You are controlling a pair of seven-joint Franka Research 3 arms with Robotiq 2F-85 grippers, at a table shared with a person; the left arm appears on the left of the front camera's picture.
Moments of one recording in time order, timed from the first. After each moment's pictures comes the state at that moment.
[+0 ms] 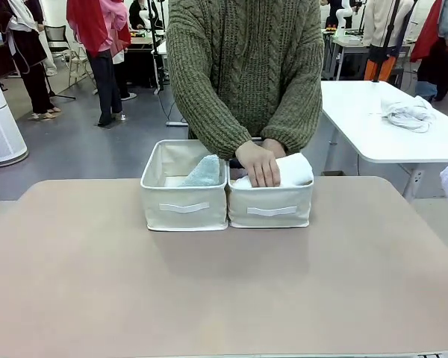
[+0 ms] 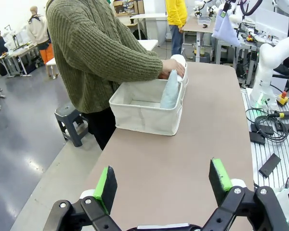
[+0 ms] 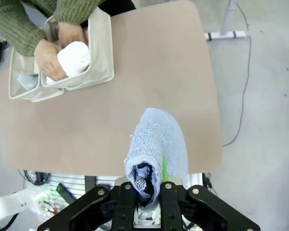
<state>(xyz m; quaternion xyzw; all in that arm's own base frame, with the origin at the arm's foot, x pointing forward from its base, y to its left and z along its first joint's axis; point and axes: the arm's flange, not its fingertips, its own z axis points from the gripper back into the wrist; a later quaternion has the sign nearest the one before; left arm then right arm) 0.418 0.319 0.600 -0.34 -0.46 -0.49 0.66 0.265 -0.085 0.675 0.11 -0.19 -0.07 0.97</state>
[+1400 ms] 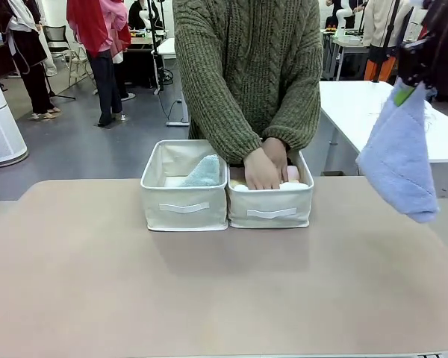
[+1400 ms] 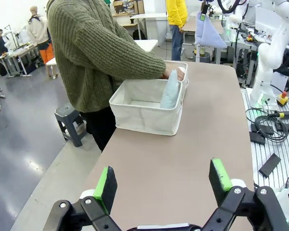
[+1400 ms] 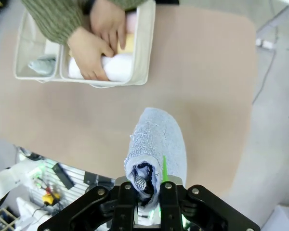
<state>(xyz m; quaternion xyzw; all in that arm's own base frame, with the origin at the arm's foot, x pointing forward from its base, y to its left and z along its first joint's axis) 0.418 0.319 0.601 -0.34 -0.46 -0.49 0.66 0.427 0.022 0.666 0.10 -0.10 0.06 0.99</state>
